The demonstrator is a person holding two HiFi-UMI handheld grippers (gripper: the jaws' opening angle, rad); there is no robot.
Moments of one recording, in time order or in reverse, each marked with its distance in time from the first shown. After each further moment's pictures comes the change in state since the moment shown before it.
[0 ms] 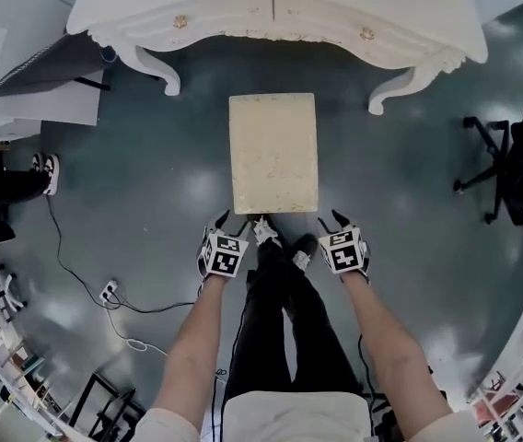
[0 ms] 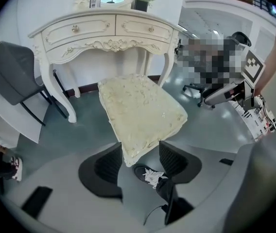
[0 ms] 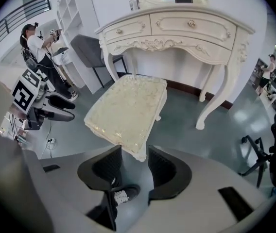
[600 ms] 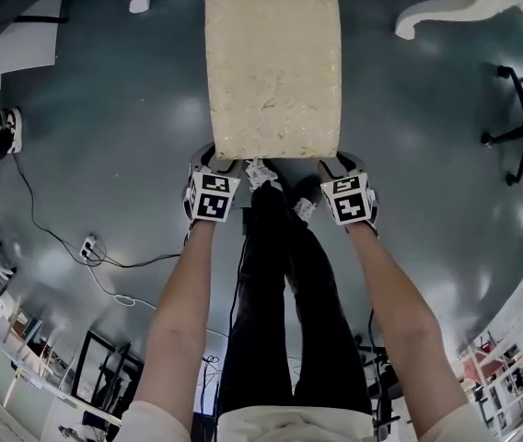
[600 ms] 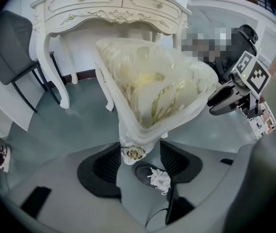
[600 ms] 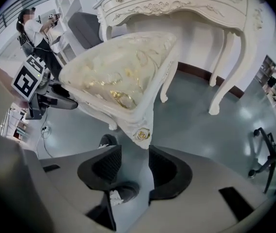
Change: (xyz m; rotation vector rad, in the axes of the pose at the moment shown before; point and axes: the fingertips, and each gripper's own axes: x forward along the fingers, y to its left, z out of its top) left arm 0.132 0.034 -0.071 -0.029 0.006 0.014; right arm 0.150 -0.013 -0.081 -0.038 0.081 0.009
